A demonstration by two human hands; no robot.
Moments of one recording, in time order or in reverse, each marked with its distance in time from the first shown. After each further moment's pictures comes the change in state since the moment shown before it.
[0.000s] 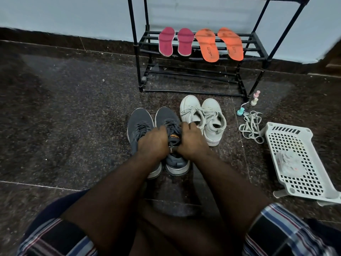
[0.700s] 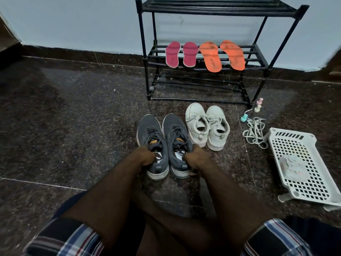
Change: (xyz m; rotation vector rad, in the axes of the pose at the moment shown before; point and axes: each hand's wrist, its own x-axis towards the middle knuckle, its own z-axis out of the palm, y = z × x) left_hand -0.032 -0.045 -0.027 -0.418 -0.370 -0.478; right_hand -0.028 -0.013 0.010 0.644 -0.208 0.581
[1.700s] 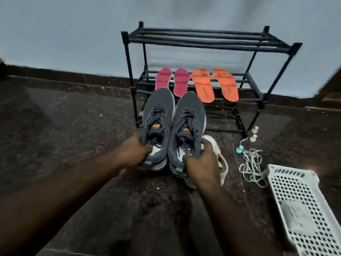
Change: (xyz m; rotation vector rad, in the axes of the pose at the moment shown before) left_hand 0.038 0.093 -0.080 -0.434 0.058 0.347; right_hand 0.007 -0.079 -0.070 0.203 0.370 -0.292
